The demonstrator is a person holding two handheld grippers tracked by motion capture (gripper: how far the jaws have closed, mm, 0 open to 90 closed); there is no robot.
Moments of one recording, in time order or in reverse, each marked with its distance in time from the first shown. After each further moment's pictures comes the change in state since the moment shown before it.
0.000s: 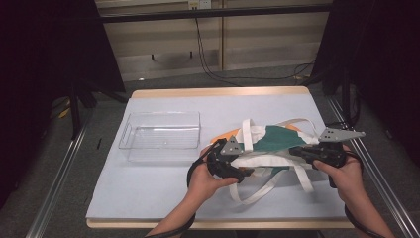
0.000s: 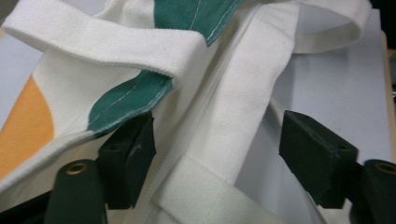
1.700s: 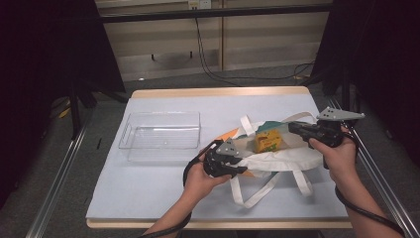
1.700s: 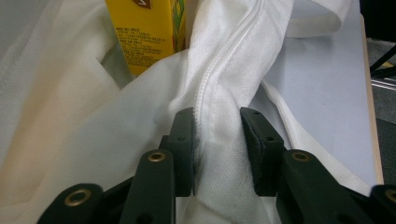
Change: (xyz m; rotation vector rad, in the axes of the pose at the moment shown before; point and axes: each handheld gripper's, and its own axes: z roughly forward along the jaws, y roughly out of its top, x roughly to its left) left arm 0.008 -0.011 -0.002 0.041 -0.094 -0.013; right arm -0.016 0.043 0.011 -0.082 -0.145 0.035
